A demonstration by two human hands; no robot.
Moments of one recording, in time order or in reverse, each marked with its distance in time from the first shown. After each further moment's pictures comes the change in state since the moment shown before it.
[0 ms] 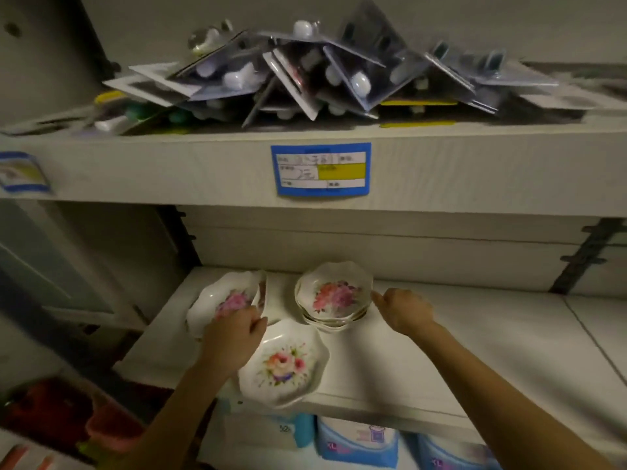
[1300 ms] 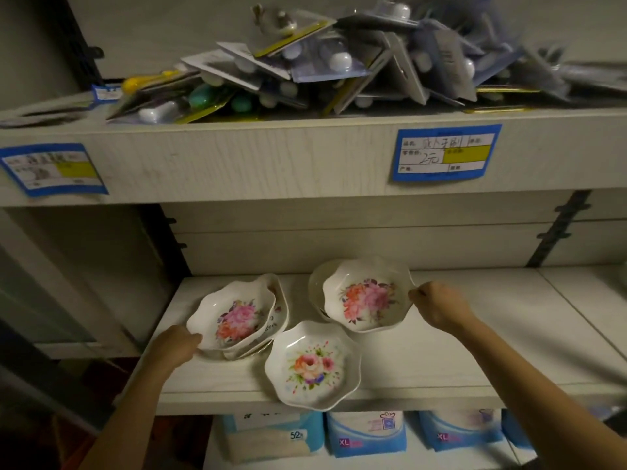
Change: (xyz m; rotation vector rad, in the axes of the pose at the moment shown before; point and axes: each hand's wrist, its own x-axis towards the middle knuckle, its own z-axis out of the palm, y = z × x) left_hand 0.067 -0.160 0.000 -0.214 -0.320 -0.439; right_hand -0.040 -0.022 -0.004 0.054 0.144 0.162
